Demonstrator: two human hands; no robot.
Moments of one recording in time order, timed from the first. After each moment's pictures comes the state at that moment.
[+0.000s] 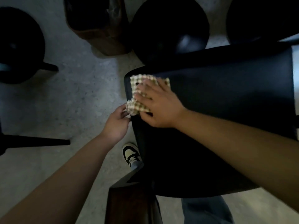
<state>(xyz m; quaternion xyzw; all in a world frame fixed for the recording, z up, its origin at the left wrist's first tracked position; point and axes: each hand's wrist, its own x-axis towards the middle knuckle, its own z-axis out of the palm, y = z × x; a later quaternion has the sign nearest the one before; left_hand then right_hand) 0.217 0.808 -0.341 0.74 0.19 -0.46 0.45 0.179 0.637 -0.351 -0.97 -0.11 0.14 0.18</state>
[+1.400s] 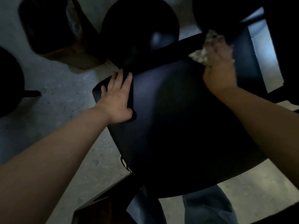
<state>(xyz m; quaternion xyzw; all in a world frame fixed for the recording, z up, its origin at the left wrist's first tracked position) 0.265 0.697 -0.331 0.84 -0.39 -0.37 -0.01 0.100 0.432 -0.368 -0.93 0.31 -0.01 0.18</state>
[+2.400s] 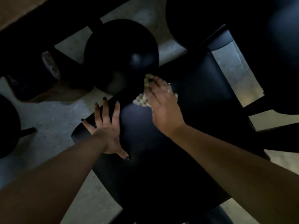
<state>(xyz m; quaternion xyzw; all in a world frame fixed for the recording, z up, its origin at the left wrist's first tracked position) 0.257 0.618 -0.324 0.77 -0.30 -0.49 -0.26 0.130 0.476 -0.373 -0.94 0.25 -0.03 0.23</state>
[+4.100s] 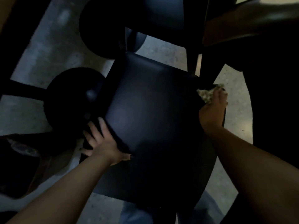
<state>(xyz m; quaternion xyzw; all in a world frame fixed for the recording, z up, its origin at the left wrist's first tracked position) 0.234 0.590 -0.310 0.77 -0.45 -0.38 -0.25 -0.085 0.532 -0.363 -0.49 0.84 -0.11 0.20</state>
